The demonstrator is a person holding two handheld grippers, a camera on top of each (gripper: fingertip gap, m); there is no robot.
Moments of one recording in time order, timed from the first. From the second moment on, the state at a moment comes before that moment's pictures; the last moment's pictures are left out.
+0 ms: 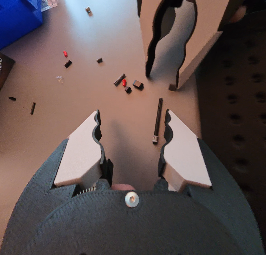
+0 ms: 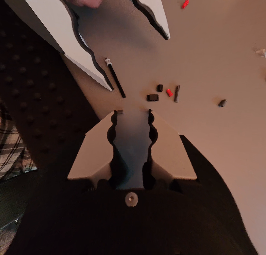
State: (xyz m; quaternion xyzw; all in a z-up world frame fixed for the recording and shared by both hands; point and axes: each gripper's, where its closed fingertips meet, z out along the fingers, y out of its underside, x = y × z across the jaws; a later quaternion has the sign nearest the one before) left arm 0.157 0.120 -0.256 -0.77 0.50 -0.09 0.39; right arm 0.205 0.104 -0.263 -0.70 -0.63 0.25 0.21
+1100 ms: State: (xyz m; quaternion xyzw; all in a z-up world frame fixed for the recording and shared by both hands) left arm 0.080 0.309 -0.264 -0.86 0.31 -0.11 0.38; right arm 0.189 0.313 -0.264 -0.80 -0.47 0.24 0.29
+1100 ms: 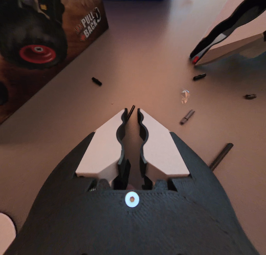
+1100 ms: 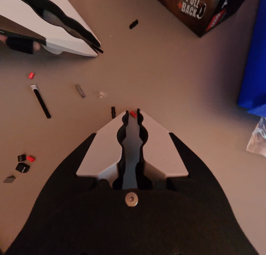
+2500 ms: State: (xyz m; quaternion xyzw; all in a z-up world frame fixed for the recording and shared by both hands) left arm 0.115 0.265 -0.258 -0.84 0.42 -0.16 0.29; right arm 0.135 0.309 -0.263 -0.74 -0.54 0.29 0.27
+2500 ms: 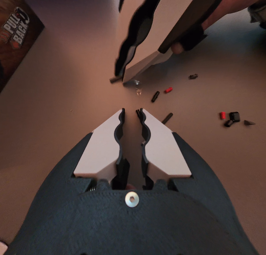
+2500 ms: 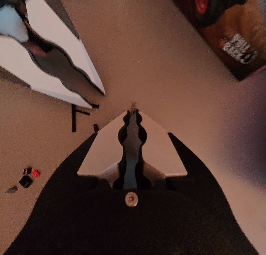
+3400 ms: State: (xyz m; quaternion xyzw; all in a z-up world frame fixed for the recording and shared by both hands) left arm 0.037 0.163 -0.237 -0.87 0.41 -0.09 0.27; right arm 0.099 0.236 -0.263 -0.64 -0.66 0.33 0.21
